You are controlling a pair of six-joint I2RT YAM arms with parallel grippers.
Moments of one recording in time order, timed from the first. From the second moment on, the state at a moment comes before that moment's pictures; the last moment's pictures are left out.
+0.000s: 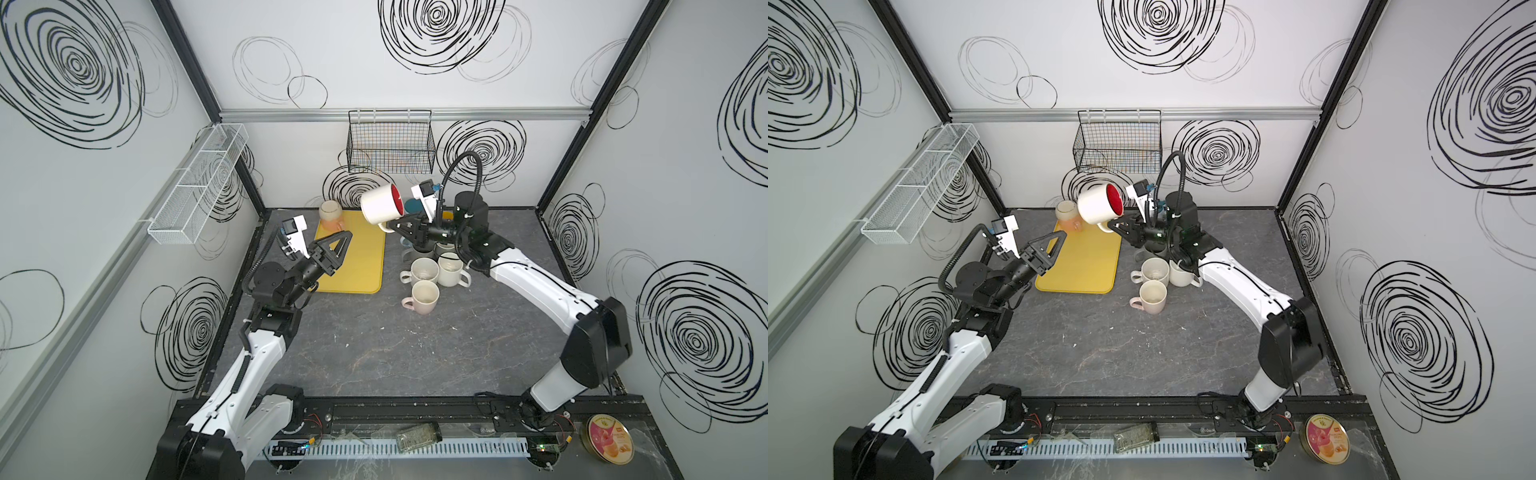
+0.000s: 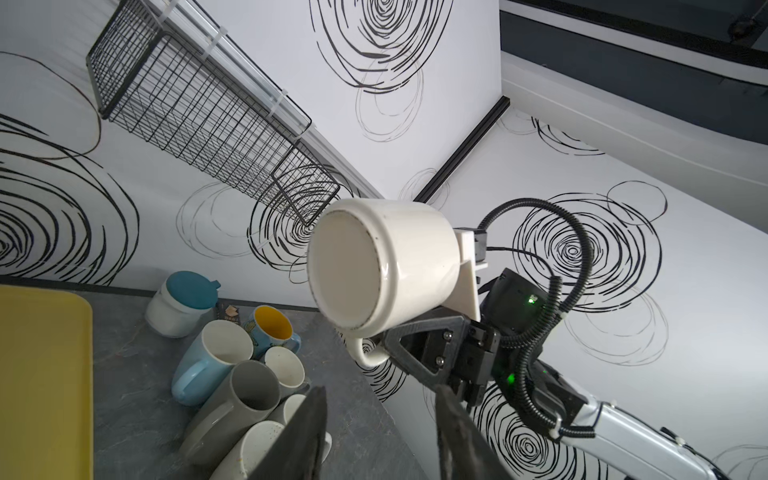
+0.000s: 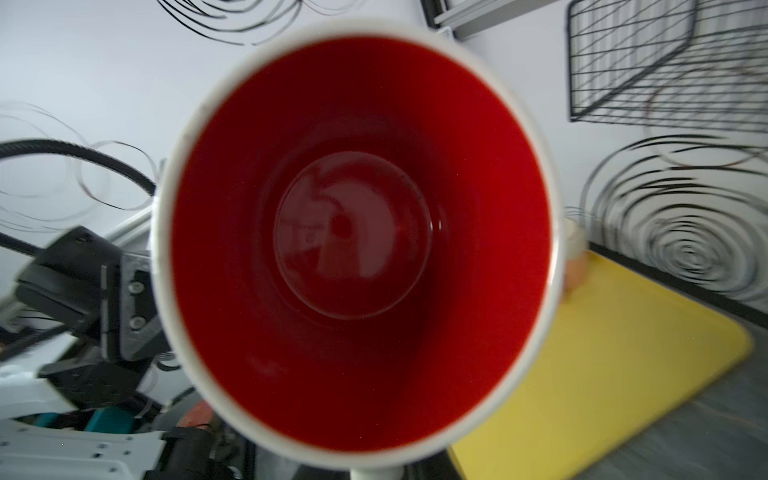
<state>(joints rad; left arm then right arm) -0.12 0.95 0.62 0.58 0.60 -0.89 0.59 1.57 1.38 0.03 -0.64 0.24</state>
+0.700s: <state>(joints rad) -0.15 1.09 0.54 0.54 0.59 -0.85 0.53 1.01 1.03 -0.70 0.03 -0.47</state>
